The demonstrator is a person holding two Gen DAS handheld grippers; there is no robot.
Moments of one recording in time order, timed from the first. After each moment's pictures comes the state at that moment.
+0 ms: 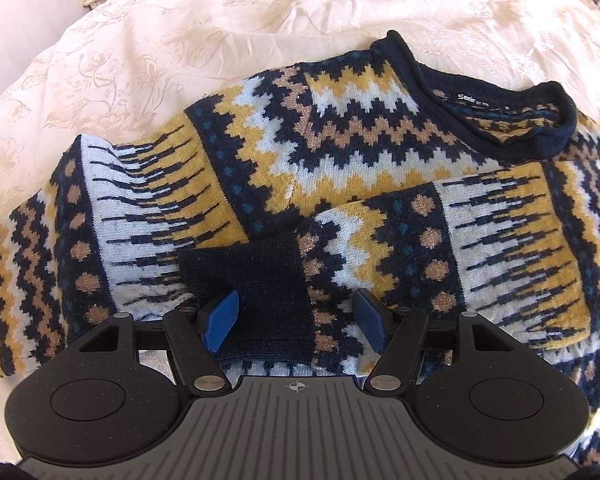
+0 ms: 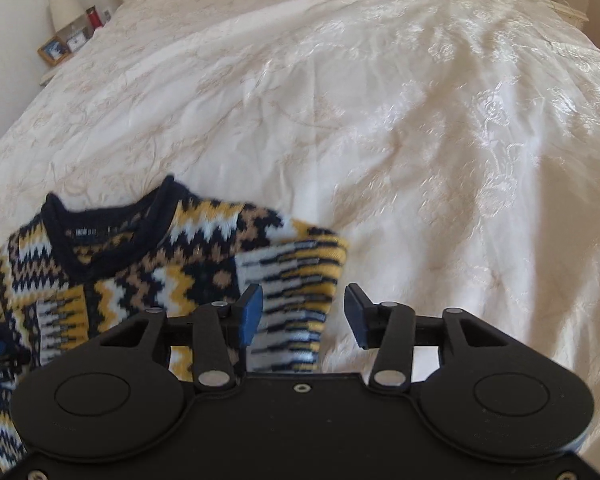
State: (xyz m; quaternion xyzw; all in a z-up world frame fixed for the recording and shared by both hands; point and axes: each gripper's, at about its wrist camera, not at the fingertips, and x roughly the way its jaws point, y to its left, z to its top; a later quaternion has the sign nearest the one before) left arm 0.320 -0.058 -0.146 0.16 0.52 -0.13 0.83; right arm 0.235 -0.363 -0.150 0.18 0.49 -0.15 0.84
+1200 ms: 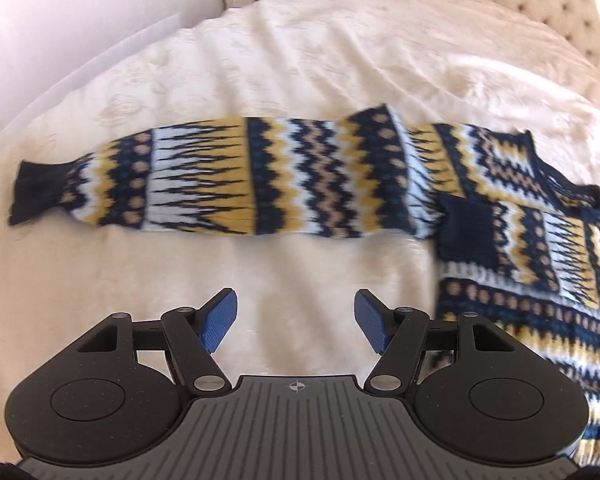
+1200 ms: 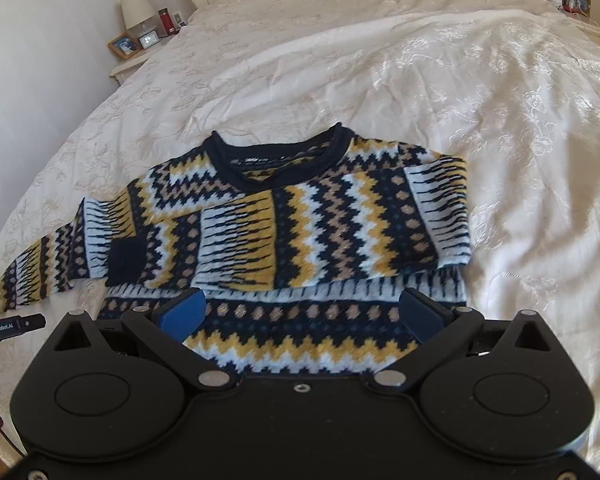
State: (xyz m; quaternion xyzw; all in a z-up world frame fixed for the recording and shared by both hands) left arm 0.249 0.149 -0.072 0.01 0.48 -0.01 0.88; right arm 0.147 -0.201 -0.069 0.20 0.43 -0.08 0.88
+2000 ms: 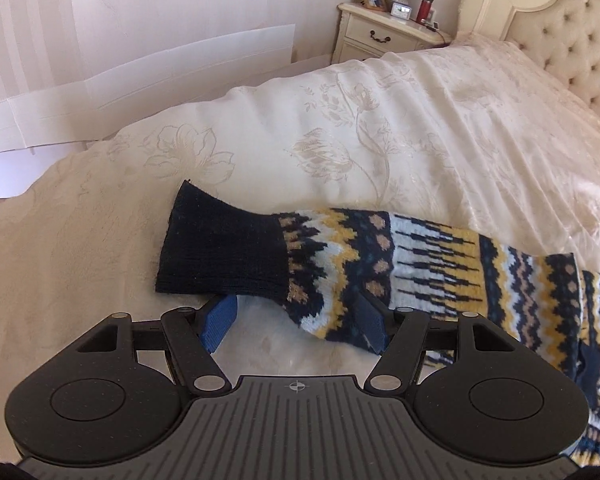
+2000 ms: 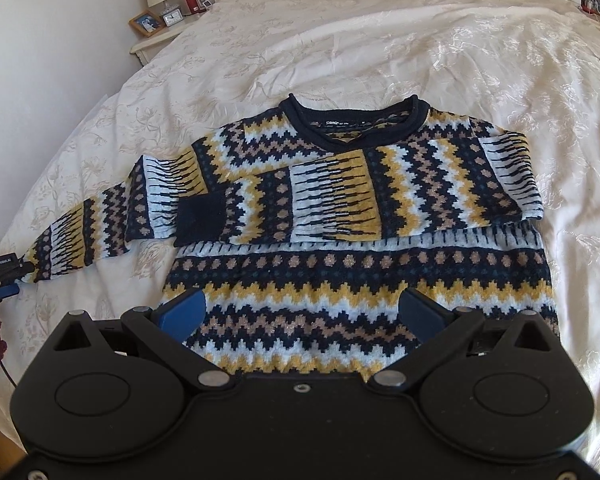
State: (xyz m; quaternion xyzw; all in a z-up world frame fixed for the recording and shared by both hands) left arm 0.318 0.306 -0.079 -0.10 0.44 0.08 0.89; right arm 0.152 -0.105 -0.056 0.19 0.45 -0.07 0.87
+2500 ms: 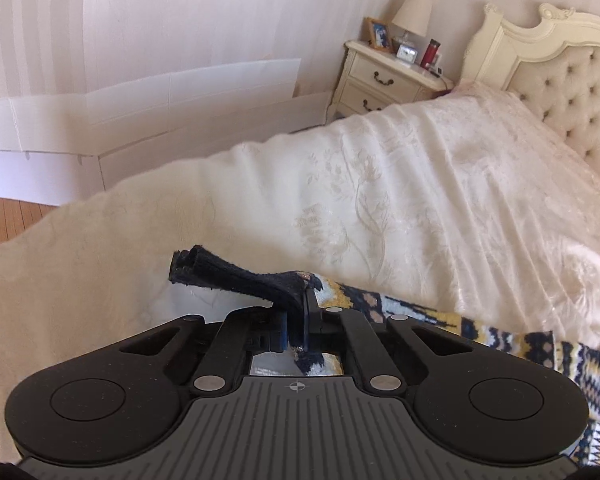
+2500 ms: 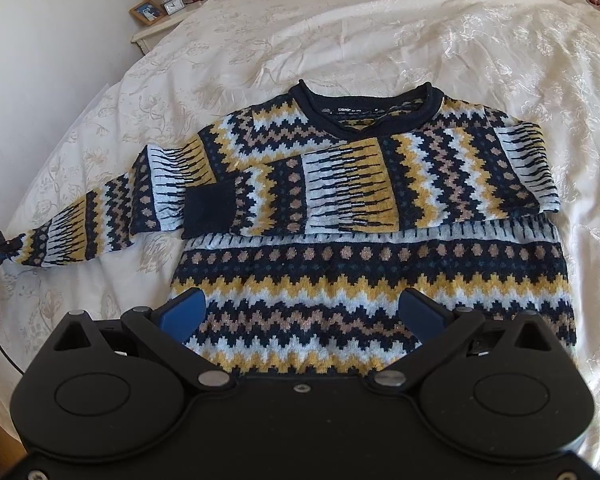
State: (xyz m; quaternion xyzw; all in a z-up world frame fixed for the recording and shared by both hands) left arm 0.334 0.323 -0.049 -0.14 0.38 0.09 0.91; right arm 0.164 -0.102 -0.062 0.20 0.46 -0.07 0.86
